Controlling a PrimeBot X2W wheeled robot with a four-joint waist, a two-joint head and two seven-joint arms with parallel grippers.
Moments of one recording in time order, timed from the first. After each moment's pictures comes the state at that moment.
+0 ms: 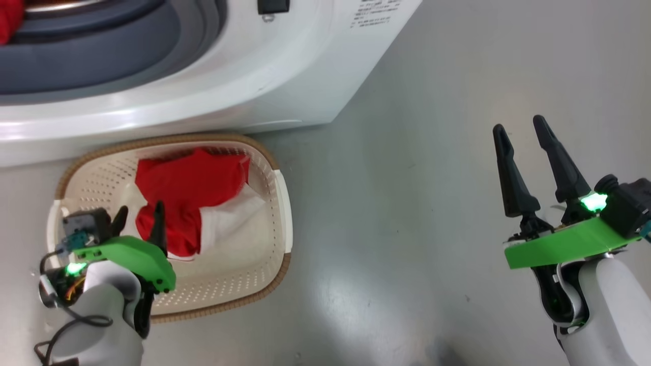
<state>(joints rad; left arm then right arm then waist) -0.72 0.10 -0.01 1.14 -0.29 -0.12 -0.25 -0.32 -0.15 0.08 0.16 0.47 0.13 -0.26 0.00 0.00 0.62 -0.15</state>
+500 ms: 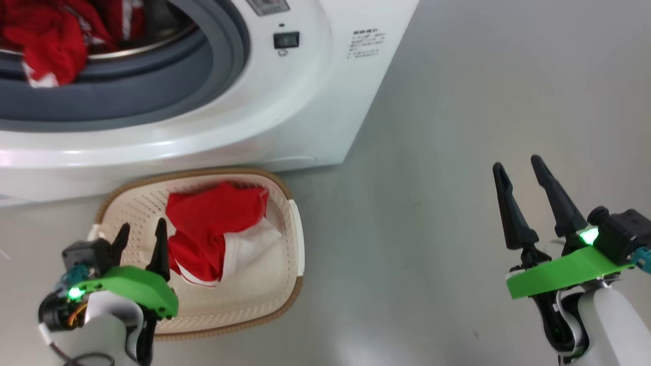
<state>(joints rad) -0.55 0.08 0.05 0.92 -0.25 -0.12 -0.25 -0.24 -0.15 0.08 0.19 0.47 0.13 -0.26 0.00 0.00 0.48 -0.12</state>
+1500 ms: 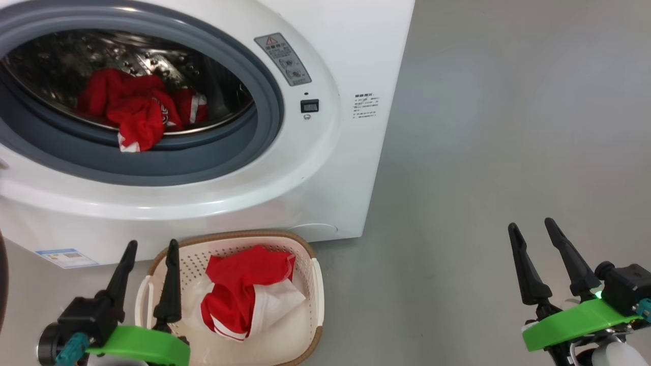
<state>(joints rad) -0.18 0.06 0.07 0.33 -0.19 -0.13 -0.25 -0.06 -0.16 0.04 0.21 0.44 0.13 -0.26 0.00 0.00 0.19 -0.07</state>
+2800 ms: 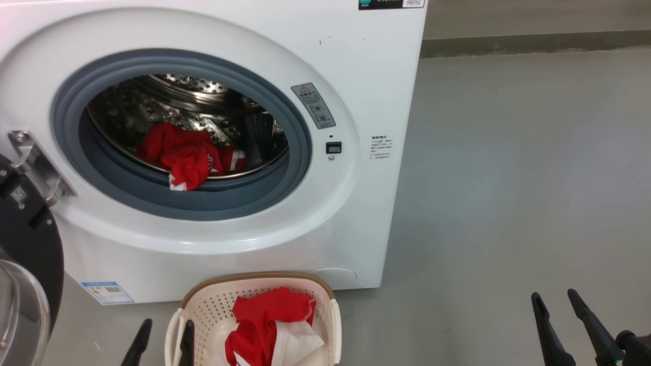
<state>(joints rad) 0.19 0.05 0.04 0.02 -0.17 -0.13 -0.25 0.19 -0.18 -0.03 0.15 0.43 0.13 -0.26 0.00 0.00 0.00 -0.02</state>
